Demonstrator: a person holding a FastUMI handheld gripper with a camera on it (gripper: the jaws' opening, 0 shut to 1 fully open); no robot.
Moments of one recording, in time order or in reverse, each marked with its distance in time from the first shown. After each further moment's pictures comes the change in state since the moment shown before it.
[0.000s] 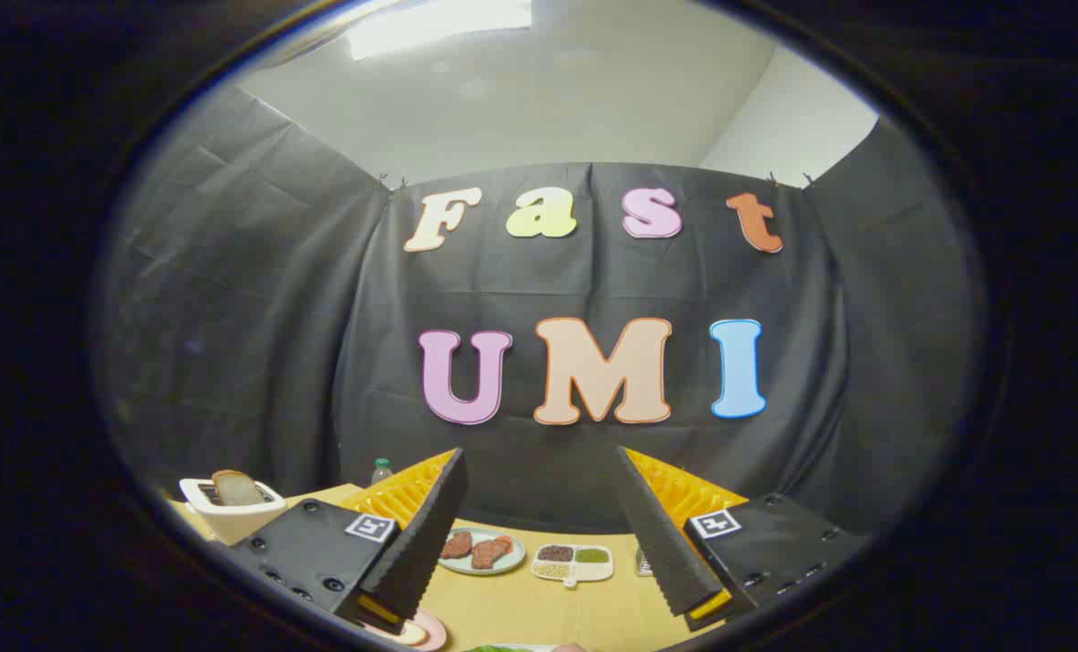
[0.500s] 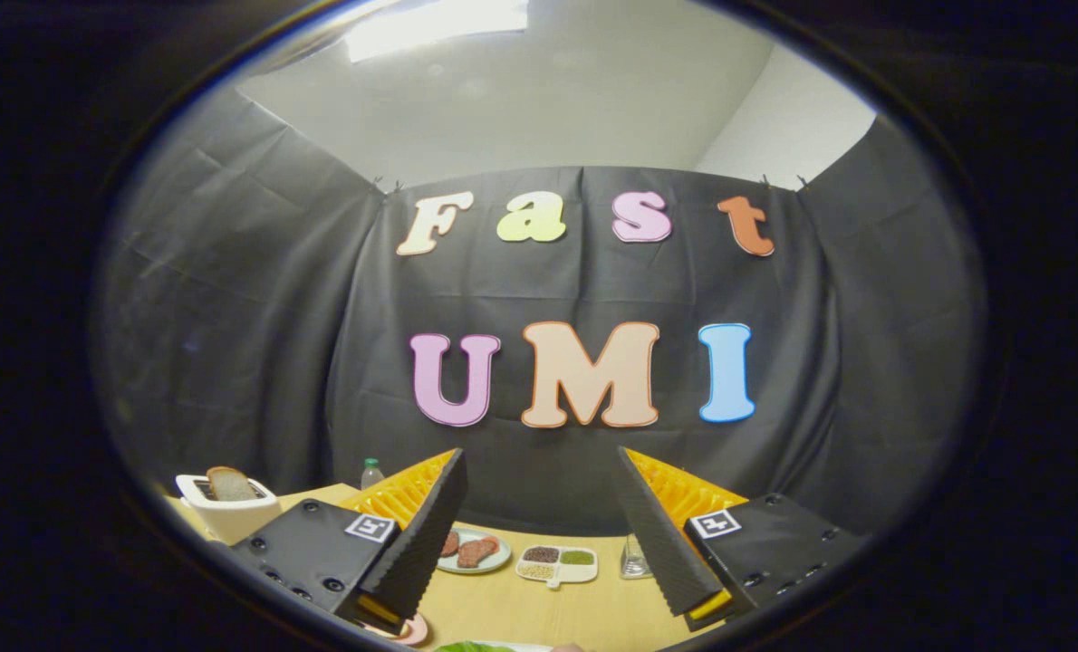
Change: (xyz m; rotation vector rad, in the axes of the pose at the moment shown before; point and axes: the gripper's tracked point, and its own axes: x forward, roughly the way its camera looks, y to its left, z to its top) arm -0.005 -0.024 0.003 -0.002 -0.003 -0.005
